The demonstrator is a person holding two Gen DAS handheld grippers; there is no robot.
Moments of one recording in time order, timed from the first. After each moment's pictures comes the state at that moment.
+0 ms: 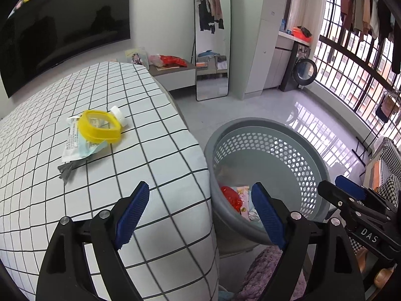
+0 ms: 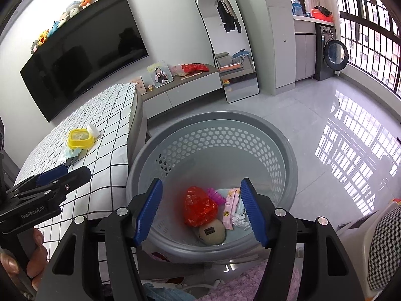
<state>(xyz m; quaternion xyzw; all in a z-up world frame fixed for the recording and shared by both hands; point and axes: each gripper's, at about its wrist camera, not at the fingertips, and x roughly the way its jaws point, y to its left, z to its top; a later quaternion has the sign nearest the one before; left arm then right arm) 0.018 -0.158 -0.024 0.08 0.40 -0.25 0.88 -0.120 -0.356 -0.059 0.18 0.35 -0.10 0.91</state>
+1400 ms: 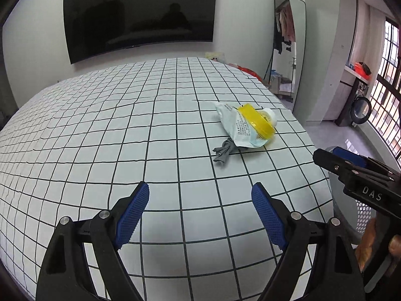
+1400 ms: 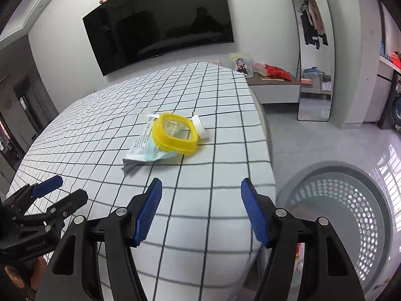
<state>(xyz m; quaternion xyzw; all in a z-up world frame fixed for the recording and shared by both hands) 0.048 0.019 -0.024 0.01 0.38 -0.07 0.92 0.032 -0.197 -0.041 0.06 0.37 0.09 0.92</state>
